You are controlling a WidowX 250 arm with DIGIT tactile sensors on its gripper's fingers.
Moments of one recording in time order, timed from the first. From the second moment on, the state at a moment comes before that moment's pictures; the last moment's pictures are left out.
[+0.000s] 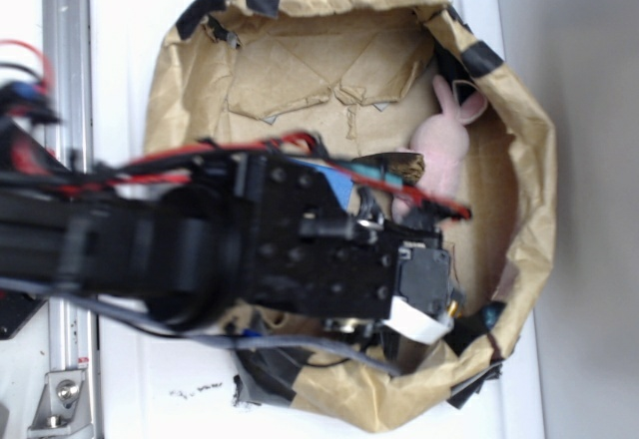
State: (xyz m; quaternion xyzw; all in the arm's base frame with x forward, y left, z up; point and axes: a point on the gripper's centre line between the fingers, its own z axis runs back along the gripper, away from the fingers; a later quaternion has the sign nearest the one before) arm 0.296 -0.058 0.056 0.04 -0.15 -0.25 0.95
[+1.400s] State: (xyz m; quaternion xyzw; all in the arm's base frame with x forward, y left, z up) arm 0.302 -0.030 0.073 -0.01 -0.15 -0.26 0.95
